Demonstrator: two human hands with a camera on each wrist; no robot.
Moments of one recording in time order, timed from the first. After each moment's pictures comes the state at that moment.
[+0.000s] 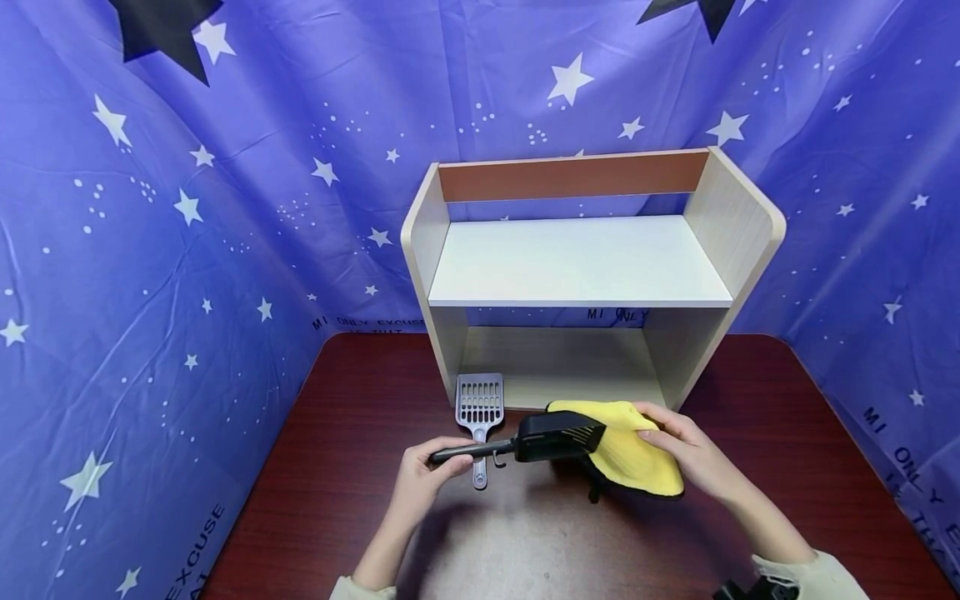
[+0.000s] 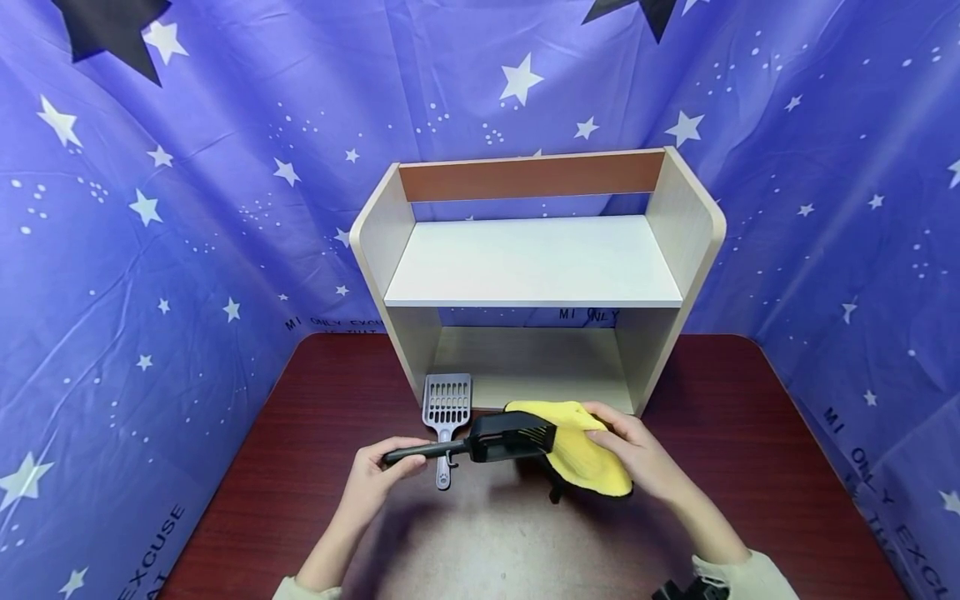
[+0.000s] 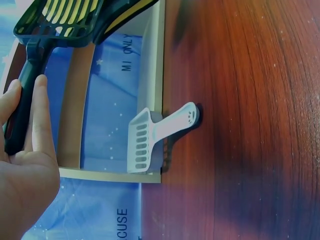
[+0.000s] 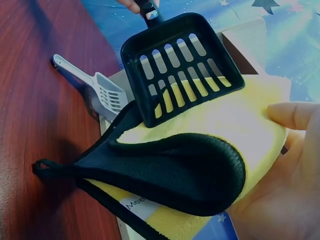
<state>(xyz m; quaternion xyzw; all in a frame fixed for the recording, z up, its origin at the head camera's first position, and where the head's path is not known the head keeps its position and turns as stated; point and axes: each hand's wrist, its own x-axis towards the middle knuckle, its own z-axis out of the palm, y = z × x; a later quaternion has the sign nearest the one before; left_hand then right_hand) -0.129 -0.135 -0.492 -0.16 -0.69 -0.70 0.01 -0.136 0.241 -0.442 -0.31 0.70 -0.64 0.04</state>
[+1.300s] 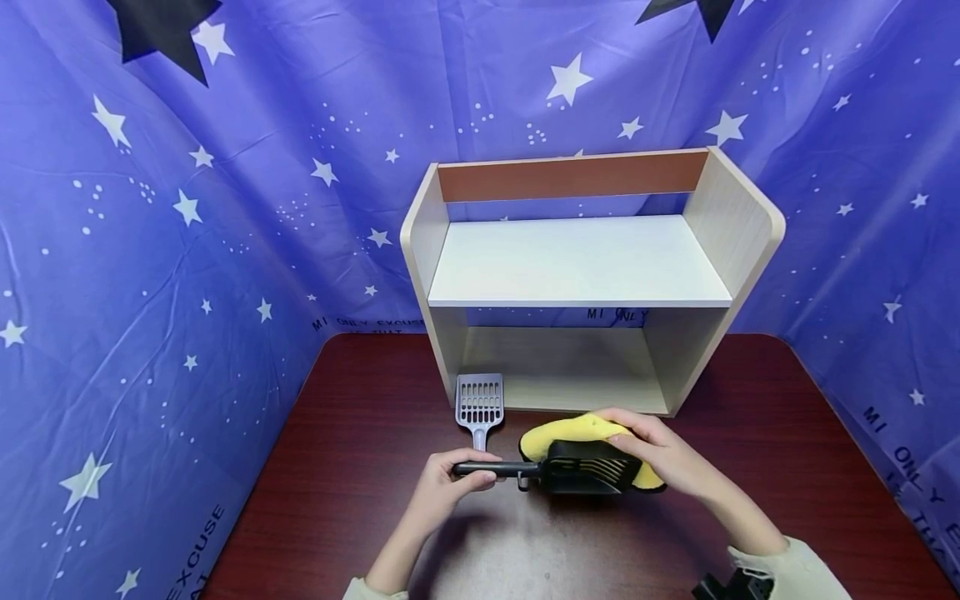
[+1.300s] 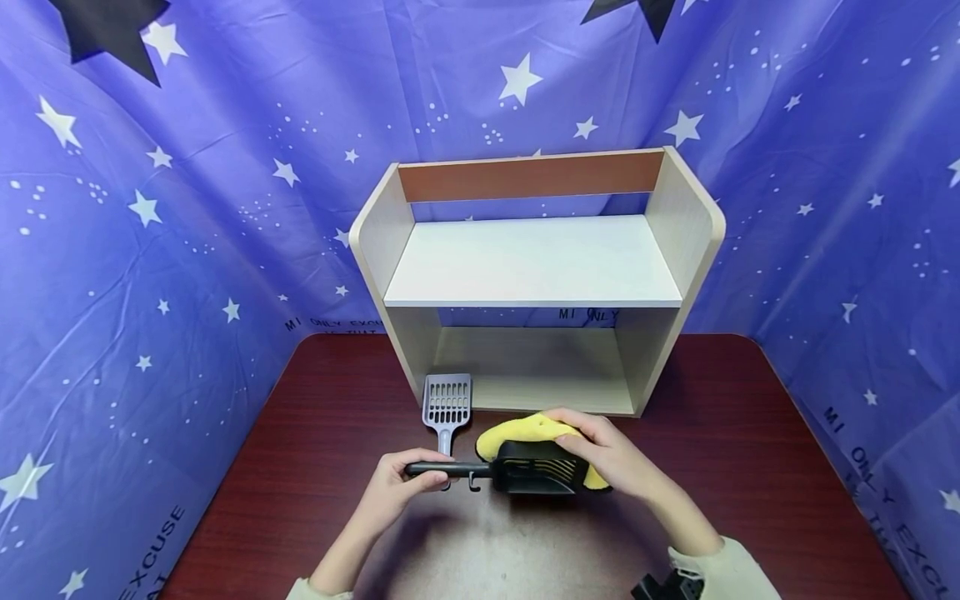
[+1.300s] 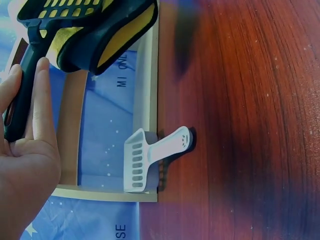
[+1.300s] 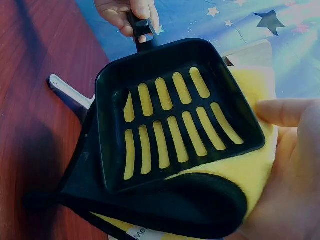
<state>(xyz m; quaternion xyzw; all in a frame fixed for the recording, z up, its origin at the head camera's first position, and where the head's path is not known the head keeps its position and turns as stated) -0.123 -0.117 -0.493 -0.20 -0.67 -0.71 -0.08 -0.142 0.215 -0.434 -0.34 0.76 -0.55 0.05</state>
